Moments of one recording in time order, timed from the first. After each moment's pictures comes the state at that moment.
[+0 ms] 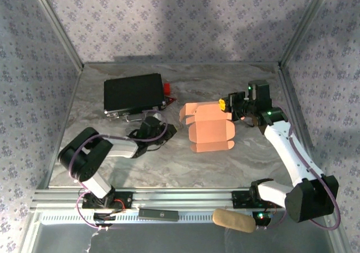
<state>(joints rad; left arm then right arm) -0.71 1.65 0.54 0.61 0.17 -1.25 0.21 1.16 1.02 -0.48 -0.47 1.69</state>
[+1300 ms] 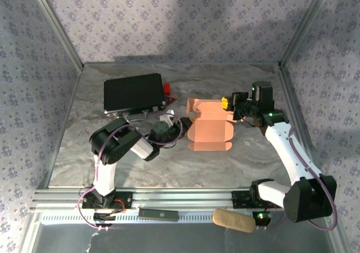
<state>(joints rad) -0.82 1.94 0.59 1.17 0.09 -1.38 0.17 1.16 0.97 -0.40 -0.50 1.74</state>
